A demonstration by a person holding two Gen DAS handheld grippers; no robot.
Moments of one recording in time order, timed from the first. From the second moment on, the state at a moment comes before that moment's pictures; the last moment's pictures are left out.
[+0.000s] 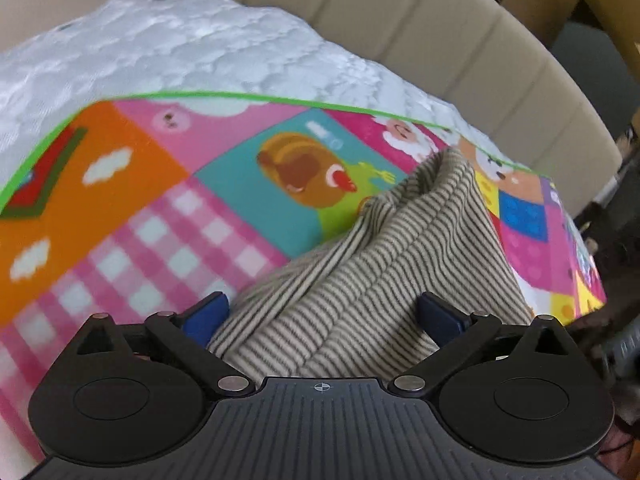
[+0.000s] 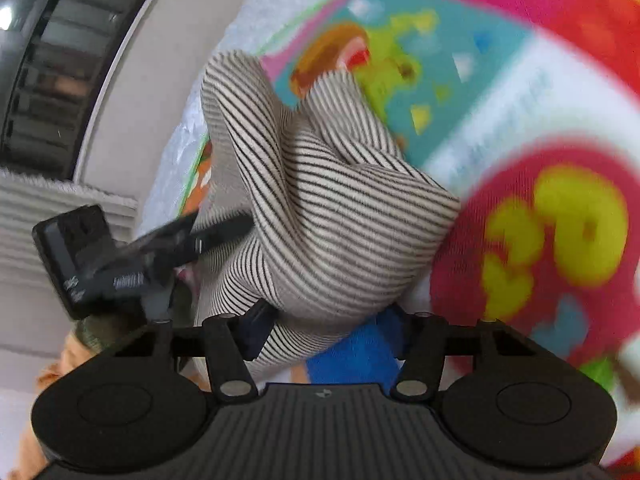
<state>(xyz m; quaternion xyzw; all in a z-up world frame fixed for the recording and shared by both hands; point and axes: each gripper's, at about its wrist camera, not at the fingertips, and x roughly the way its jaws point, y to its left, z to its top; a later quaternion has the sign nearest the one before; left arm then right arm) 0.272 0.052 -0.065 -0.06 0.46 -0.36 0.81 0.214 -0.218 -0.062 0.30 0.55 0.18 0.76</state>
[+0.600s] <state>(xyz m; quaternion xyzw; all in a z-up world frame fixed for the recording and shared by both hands) 0.160 -0.021 -0.046 -0.03 0.49 -0.48 0.72 0.265 -0.223 0.014 0.11 0.40 0.19 0.89</state>
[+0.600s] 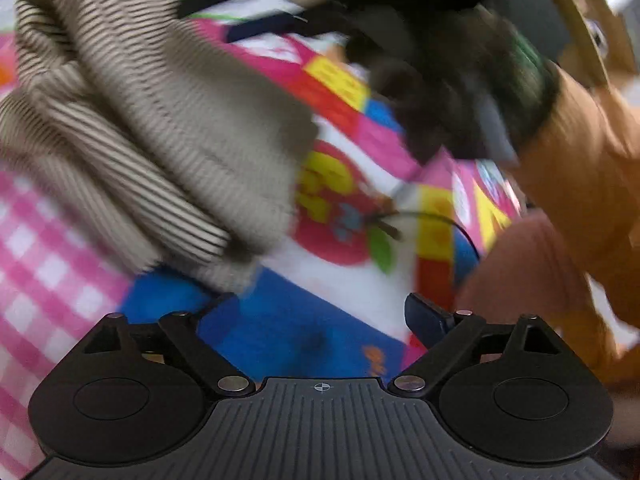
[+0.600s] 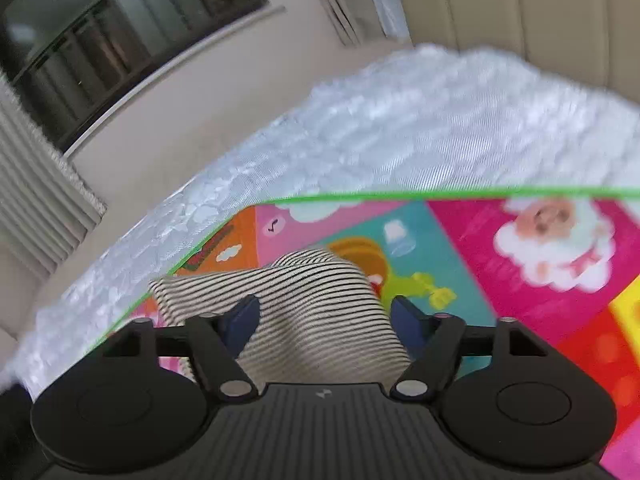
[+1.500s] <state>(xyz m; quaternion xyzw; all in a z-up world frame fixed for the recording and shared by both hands) 0.260 0.040 0.000 -0.08 0.36 -0.19 0.91 0.188 -0.162 0.024 -0.09 0.25 0.21 0.94</state>
